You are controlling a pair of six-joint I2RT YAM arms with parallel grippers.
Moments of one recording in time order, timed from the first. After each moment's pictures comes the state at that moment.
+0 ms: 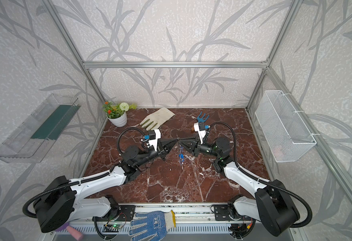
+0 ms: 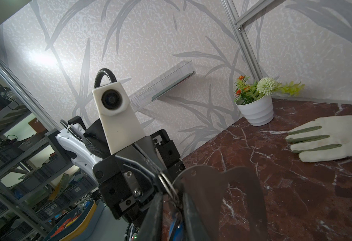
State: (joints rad) left arm -0.77 1.25 0.57 0.92 0.32 -0.28; right arm 0.46 1.22 0.56 0.90 -0.88 0.73
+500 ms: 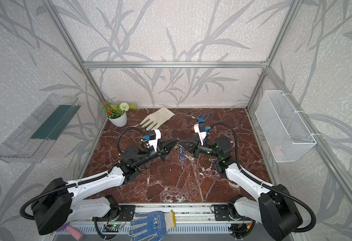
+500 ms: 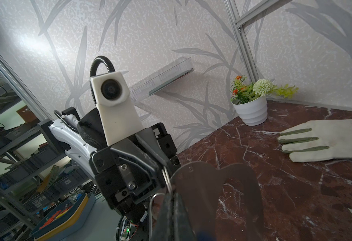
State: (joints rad) left arm -0.77 1.21 0.58 0.84 0.31 -0.25; right arm 0.45 1.16 0.56 0.77 -0.88 0.60
